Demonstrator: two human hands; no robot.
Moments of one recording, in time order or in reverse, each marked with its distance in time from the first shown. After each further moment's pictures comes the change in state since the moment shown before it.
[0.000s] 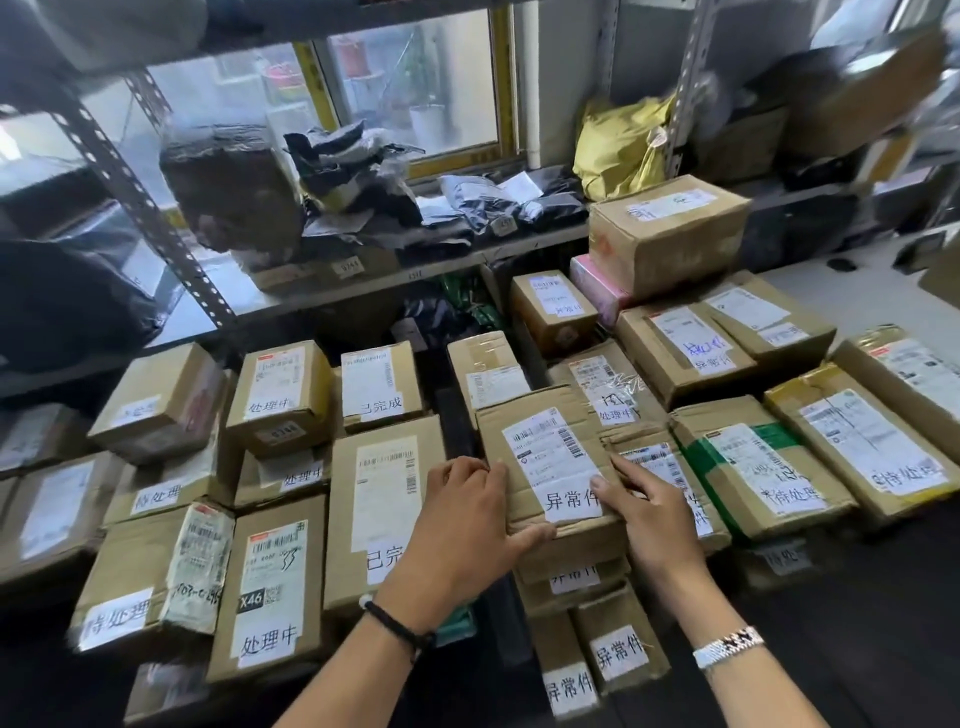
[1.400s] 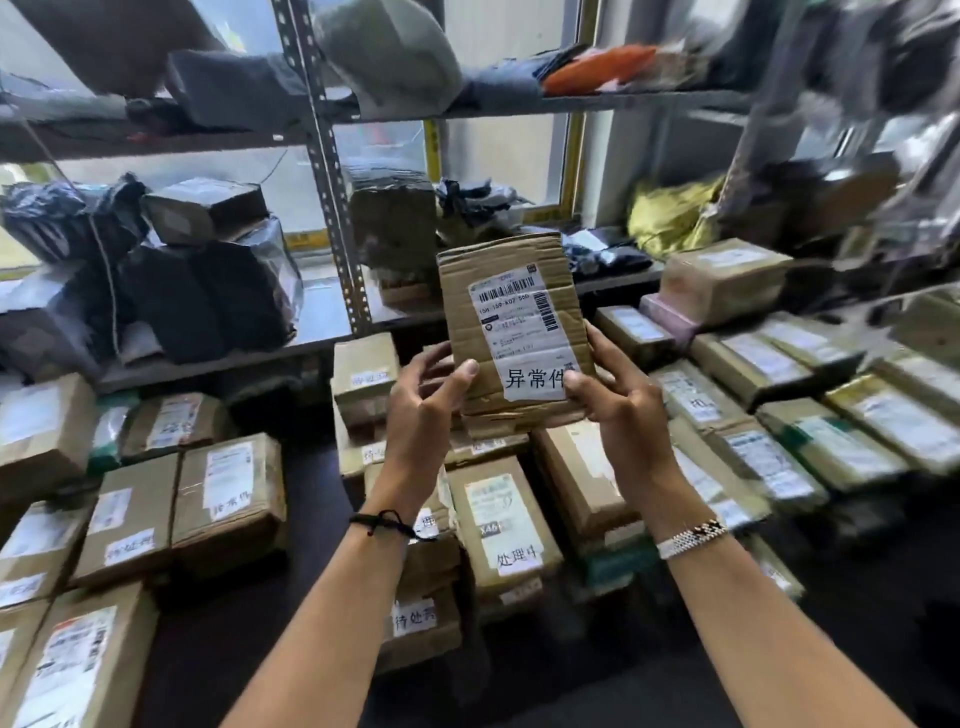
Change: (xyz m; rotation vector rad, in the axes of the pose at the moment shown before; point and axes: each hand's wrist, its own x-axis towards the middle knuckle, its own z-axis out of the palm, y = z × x) left_hand -0.159 -0.268 -0.135 -1.551 0.563 -0.108; right_hand -0.182 -0.178 0.296 0.201 -0.078 -0.491
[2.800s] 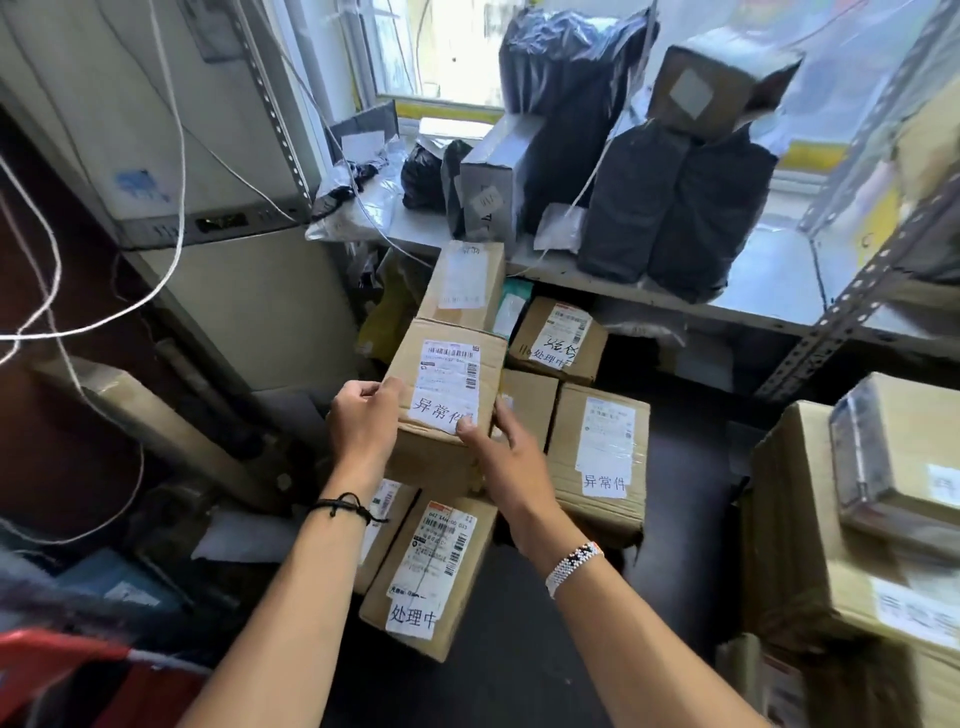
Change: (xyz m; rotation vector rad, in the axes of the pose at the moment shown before) left_hand 0.025 -0.054 -0.564 0.430 1.088 -0.443; right_hand -0.066 0.178 0.561 -0.031 -0.812 0.561
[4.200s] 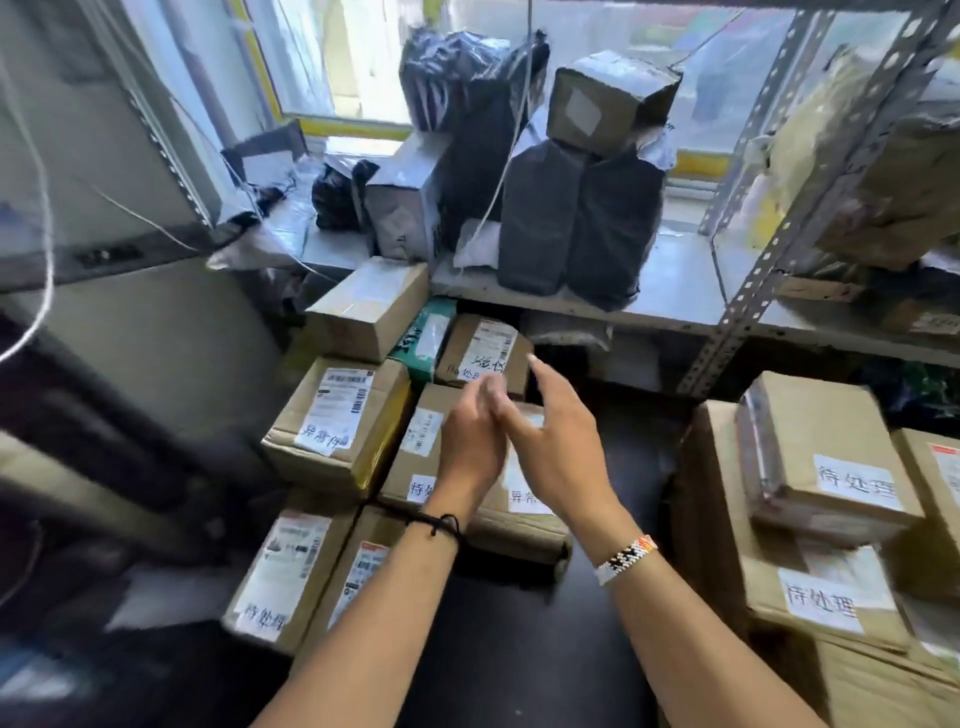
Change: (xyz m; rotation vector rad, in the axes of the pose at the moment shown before) left_hand -0.131 0.055 0.163 0.014 -0.521 0.261; right_hand -0.012 -0.057 -0.135 -0.628 0.384 -0.303
